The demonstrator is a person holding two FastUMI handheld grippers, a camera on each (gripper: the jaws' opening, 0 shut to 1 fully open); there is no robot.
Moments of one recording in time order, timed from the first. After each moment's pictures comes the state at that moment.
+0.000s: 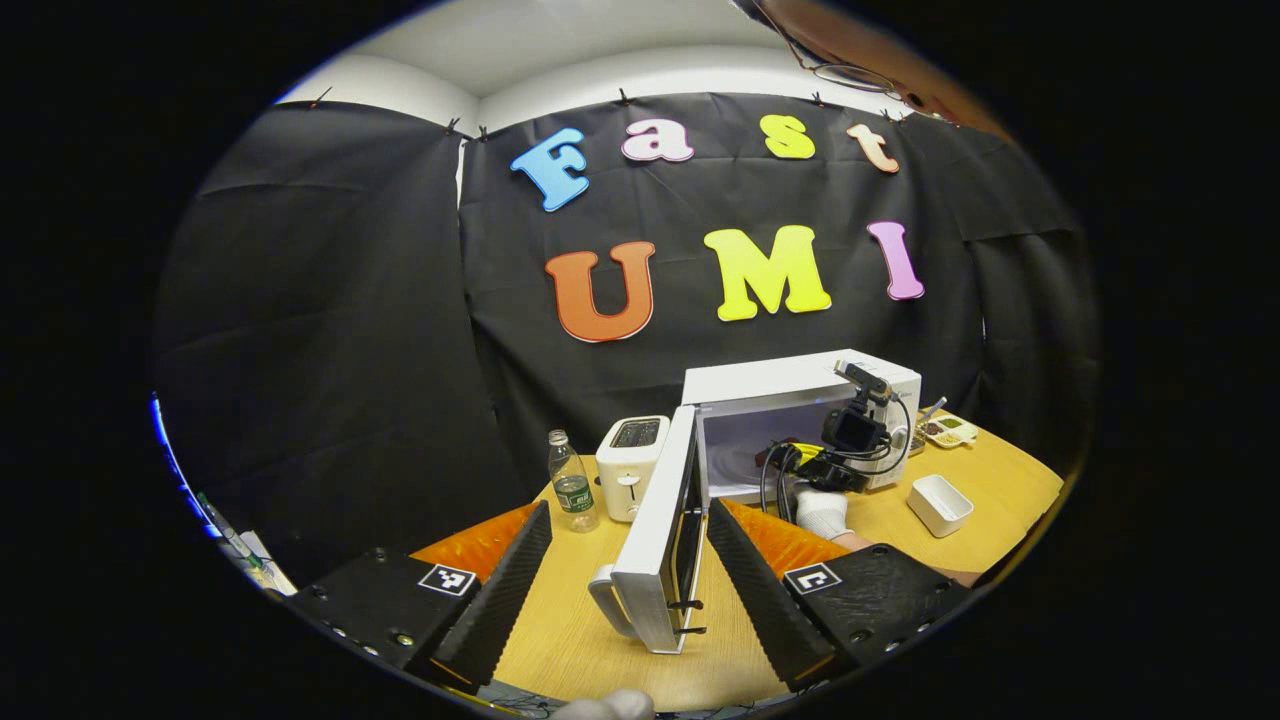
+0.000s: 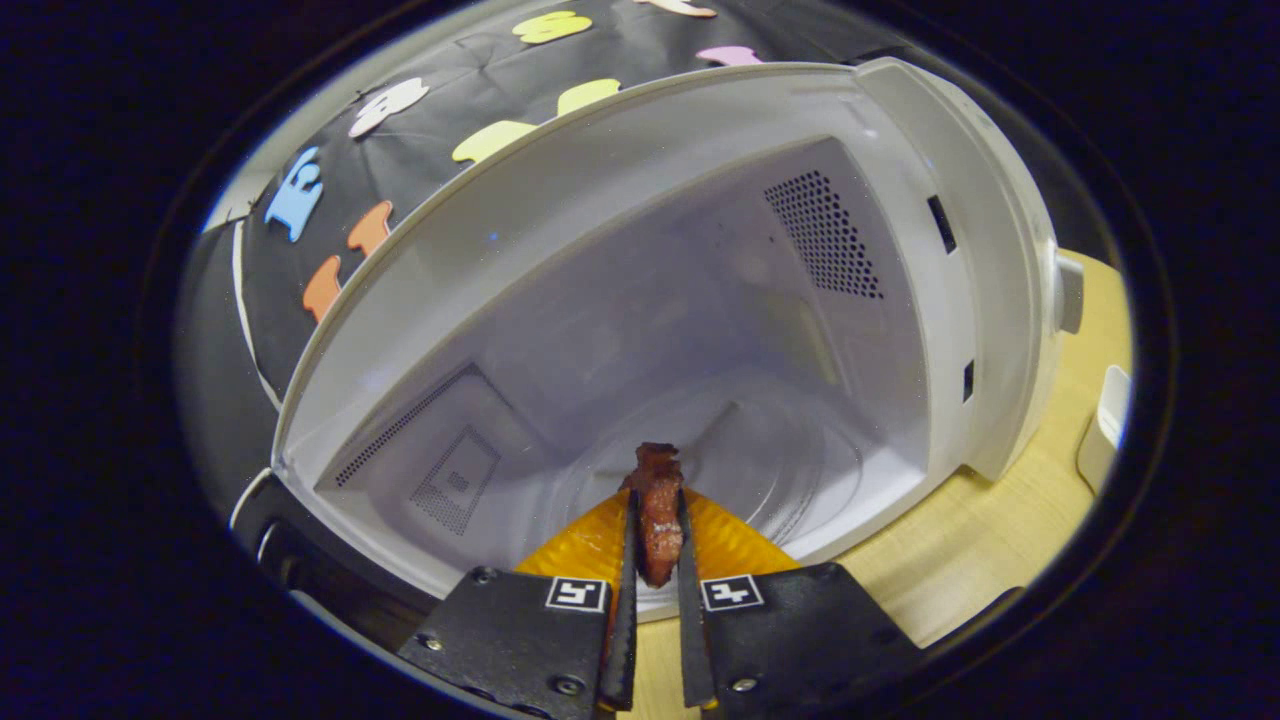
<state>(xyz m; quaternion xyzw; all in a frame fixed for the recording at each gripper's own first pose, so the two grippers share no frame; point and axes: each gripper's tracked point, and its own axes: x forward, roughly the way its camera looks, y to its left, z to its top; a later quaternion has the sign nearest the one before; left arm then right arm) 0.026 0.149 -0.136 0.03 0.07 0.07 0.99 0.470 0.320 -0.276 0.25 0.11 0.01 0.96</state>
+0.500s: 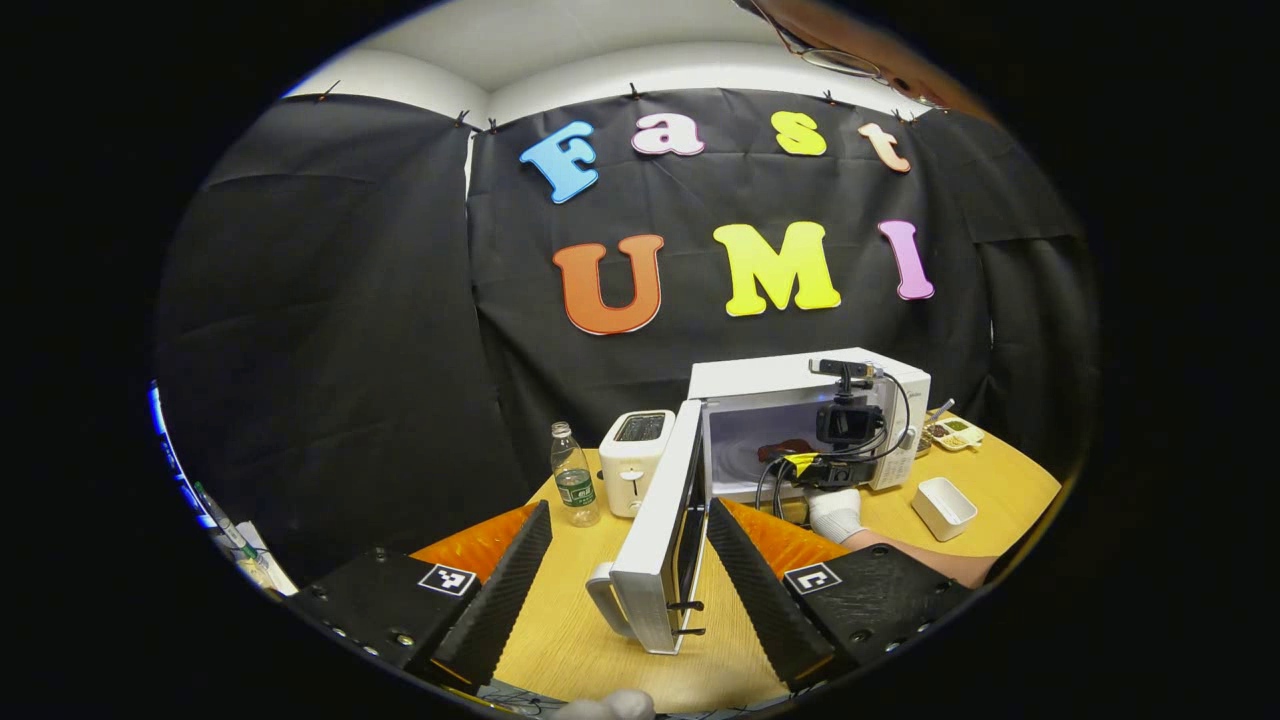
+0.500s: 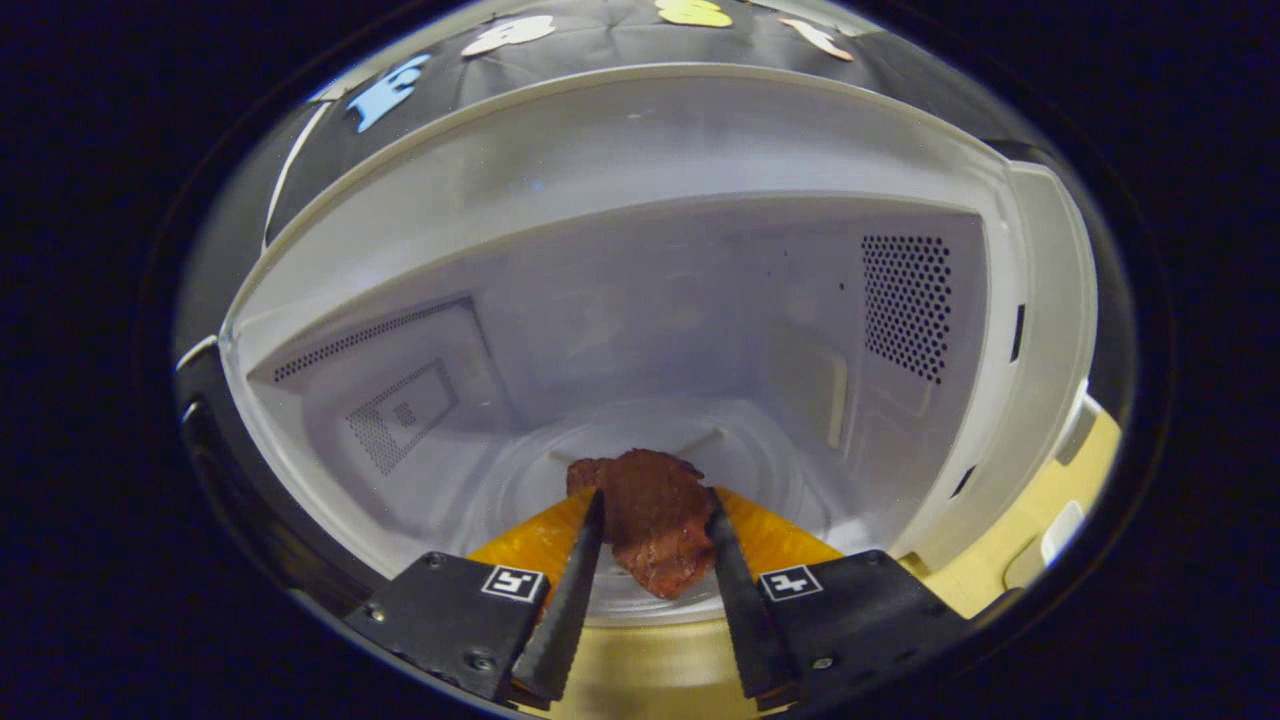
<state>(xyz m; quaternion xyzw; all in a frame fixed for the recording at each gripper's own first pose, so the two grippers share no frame) 0.030 0.150 -0.141 0.02 0.08 0.08 0.99 0.480 0.306 -0.284 0.08 0.13 0.00 0.99</state>
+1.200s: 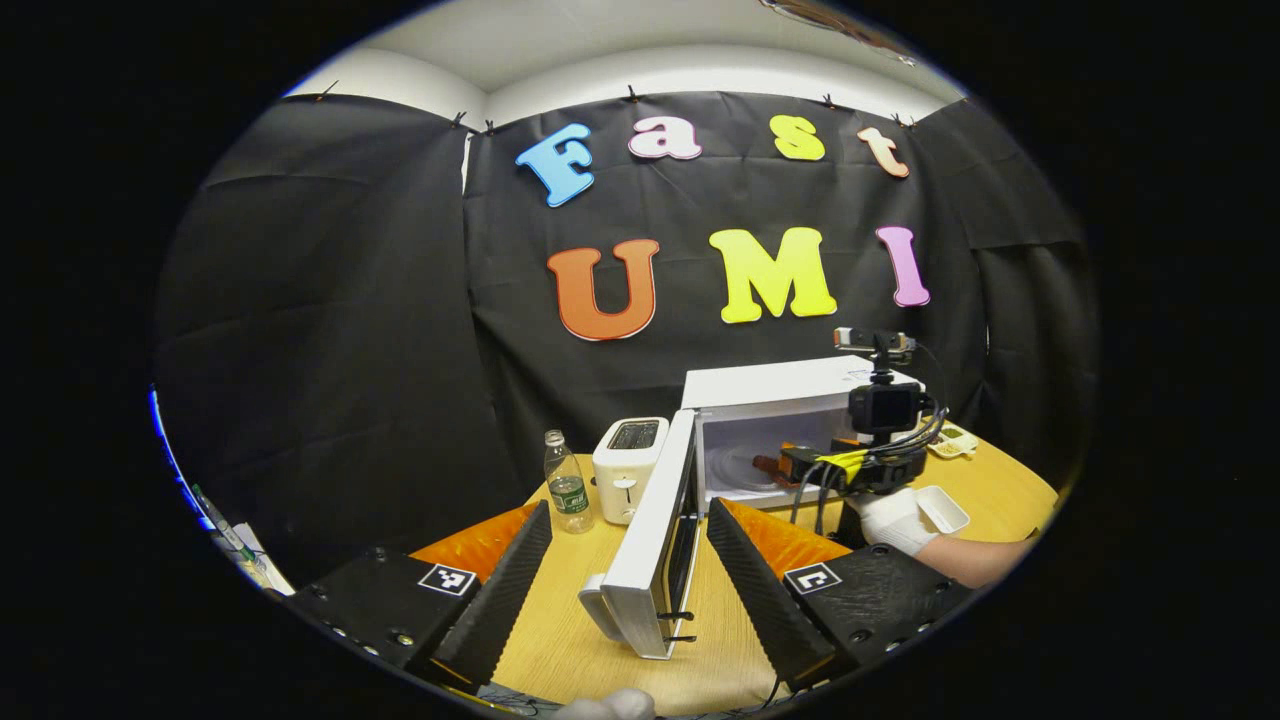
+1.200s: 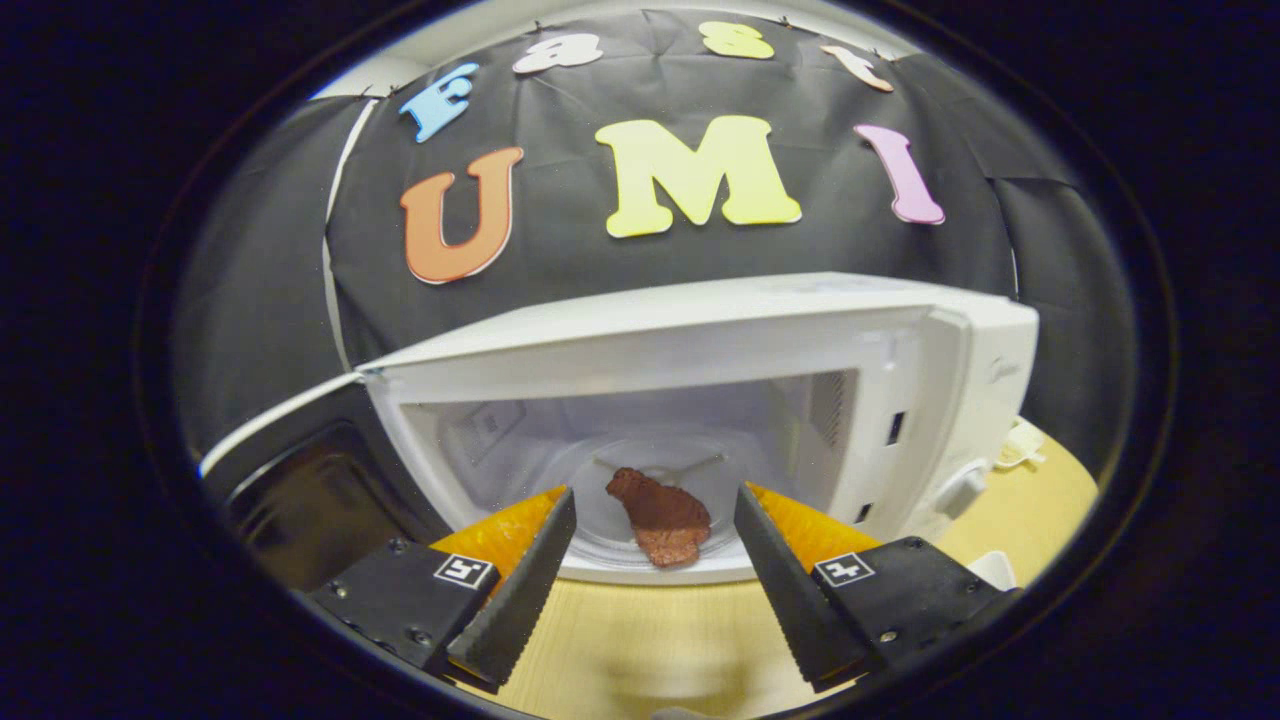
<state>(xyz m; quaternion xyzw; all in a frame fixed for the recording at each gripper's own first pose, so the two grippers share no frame) 0.038 0.143 -0.124 0.01 0.07 0.07 1.00 0.357 0.292 -0.197 0.05 0.11 0.07 0.99</state>
